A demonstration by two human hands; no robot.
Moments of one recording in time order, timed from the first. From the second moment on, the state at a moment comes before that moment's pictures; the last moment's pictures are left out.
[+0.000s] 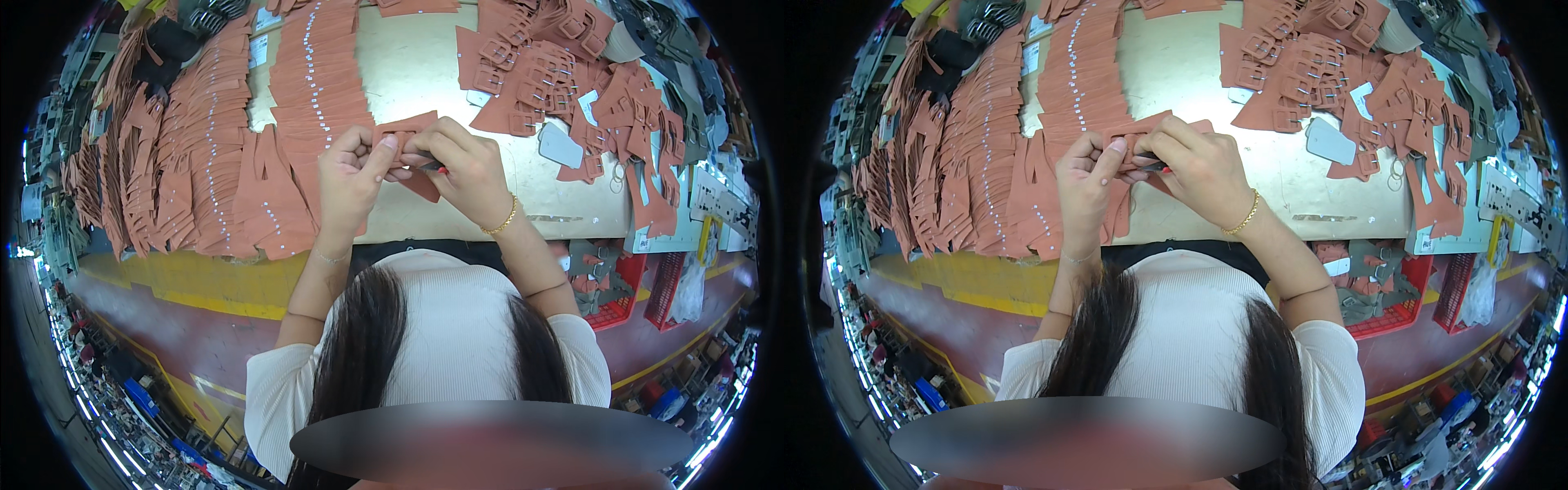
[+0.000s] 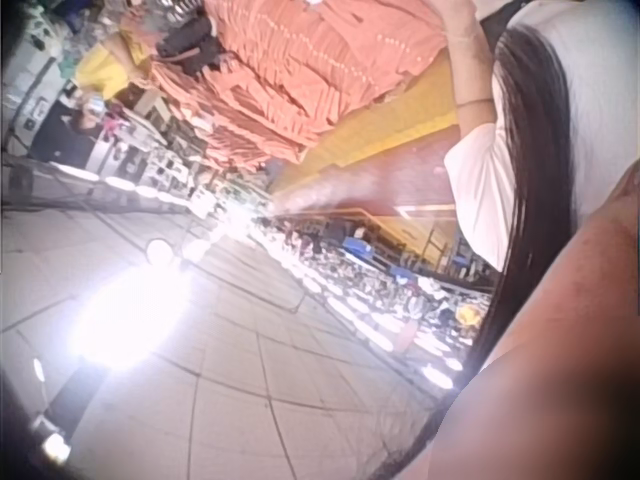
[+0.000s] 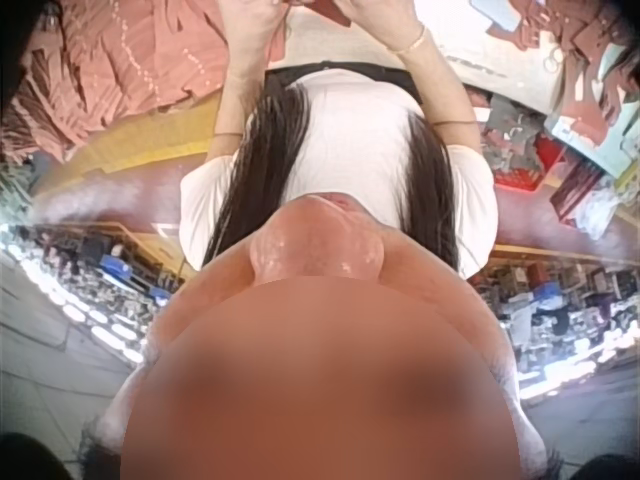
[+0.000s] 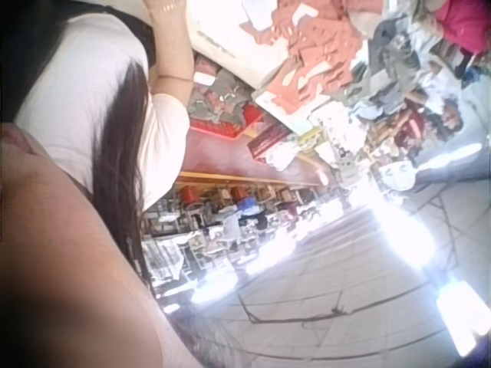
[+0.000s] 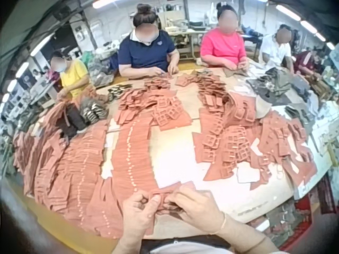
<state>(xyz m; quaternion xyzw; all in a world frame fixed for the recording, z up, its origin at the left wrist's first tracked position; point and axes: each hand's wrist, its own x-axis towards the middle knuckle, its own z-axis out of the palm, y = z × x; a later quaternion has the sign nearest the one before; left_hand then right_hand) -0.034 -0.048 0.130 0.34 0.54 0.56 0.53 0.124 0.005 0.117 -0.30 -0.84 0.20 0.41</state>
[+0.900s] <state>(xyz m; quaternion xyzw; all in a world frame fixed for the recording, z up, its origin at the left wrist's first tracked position) -0.031 -0.041 0.128 0.32 0.55 0.55 0.54 0.127 0.009 0.116 -0.38 -0.76 0.30 0.43</state>
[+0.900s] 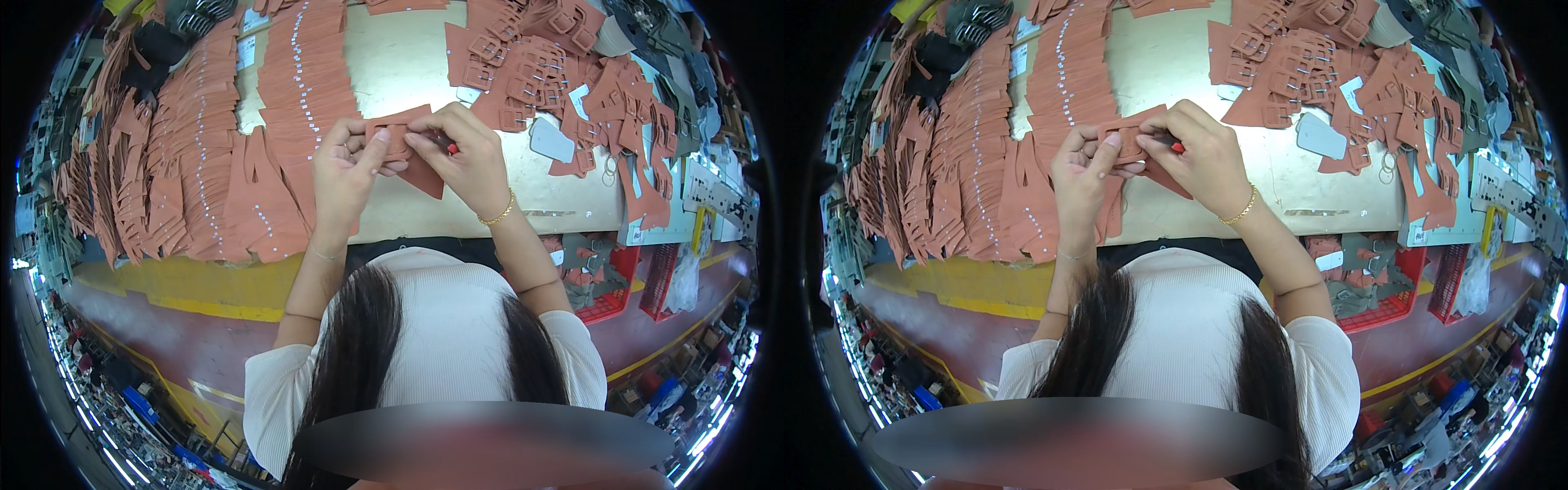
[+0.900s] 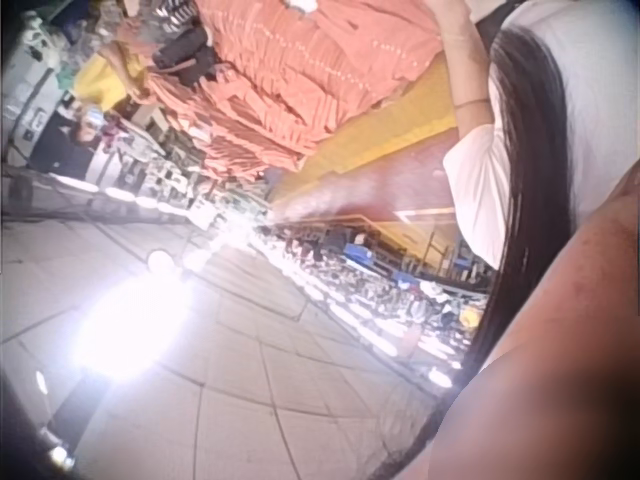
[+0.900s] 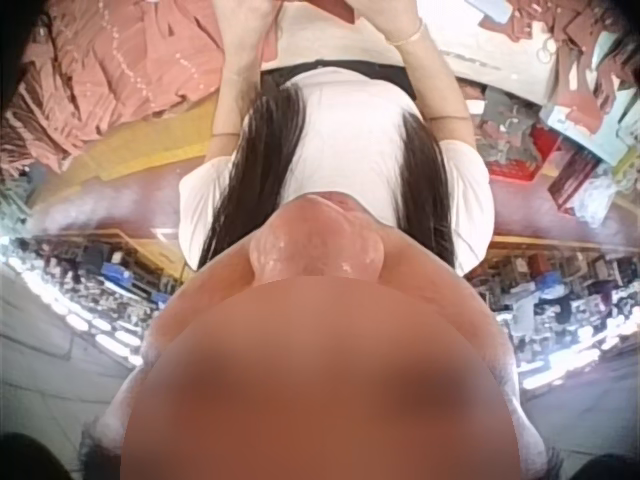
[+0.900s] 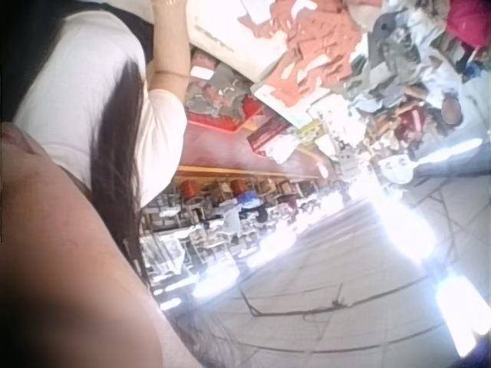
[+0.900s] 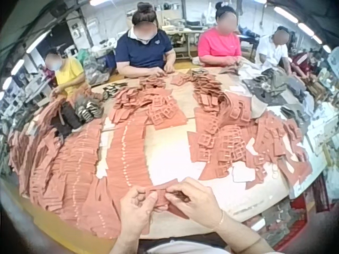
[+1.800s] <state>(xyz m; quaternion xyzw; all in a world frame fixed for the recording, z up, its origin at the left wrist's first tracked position) -0.034 -0.038 0.124 0.30 0.50 0.55 0.60 0.142 0.010 0.129 -0.36 -0.76 0.35 0.42</state>
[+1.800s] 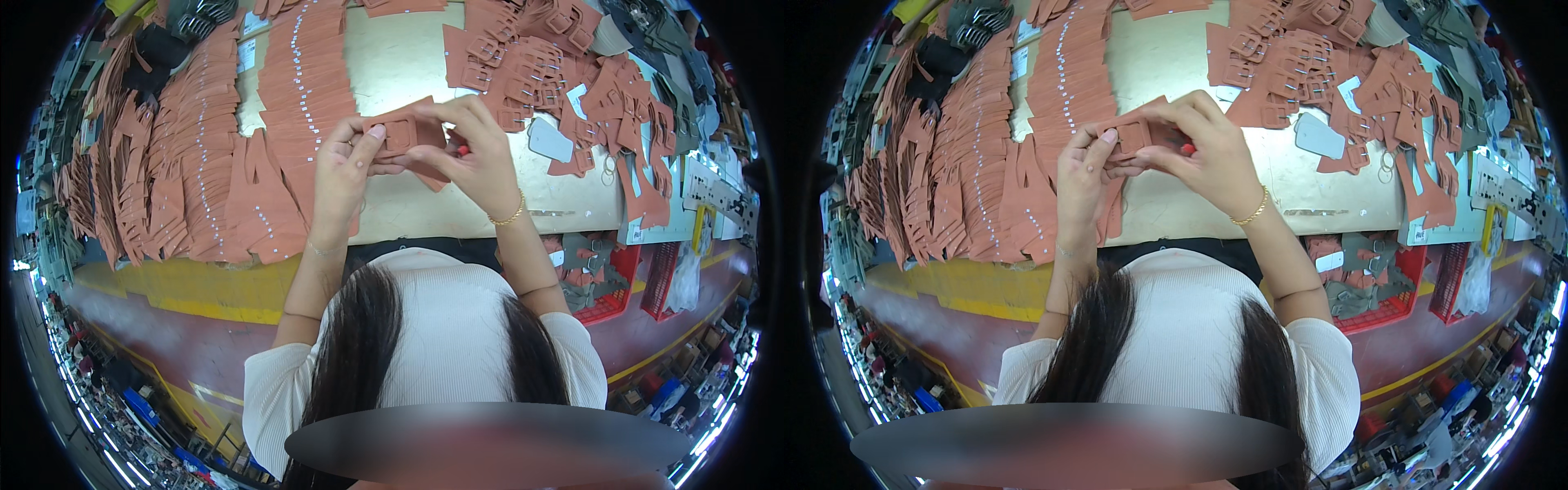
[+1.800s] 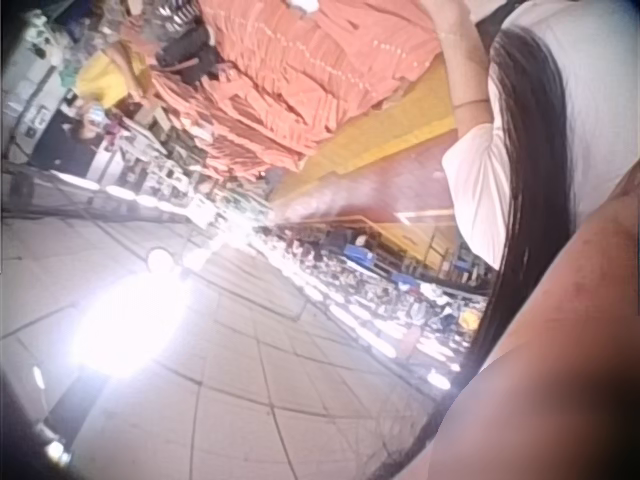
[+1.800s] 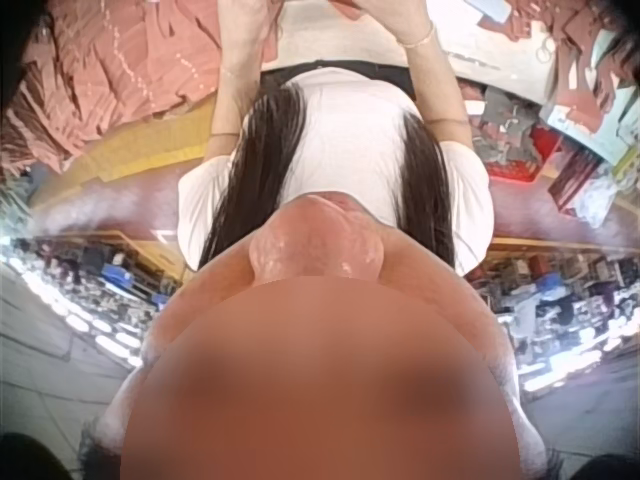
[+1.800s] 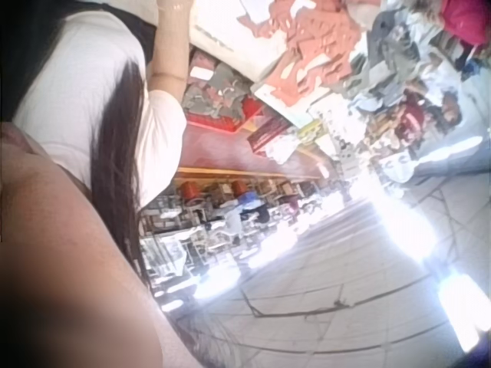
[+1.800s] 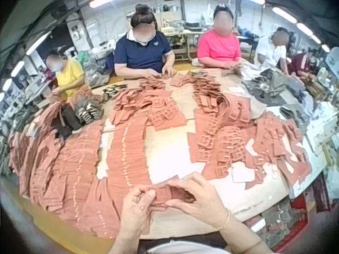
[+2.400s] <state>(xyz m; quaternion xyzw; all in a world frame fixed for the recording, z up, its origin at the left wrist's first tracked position) -0.048 -0.038 0.126 0.25 0.45 0.58 0.63 0.149 -0.005 0.116 -0.25 -0.79 0.28 0.49</state>
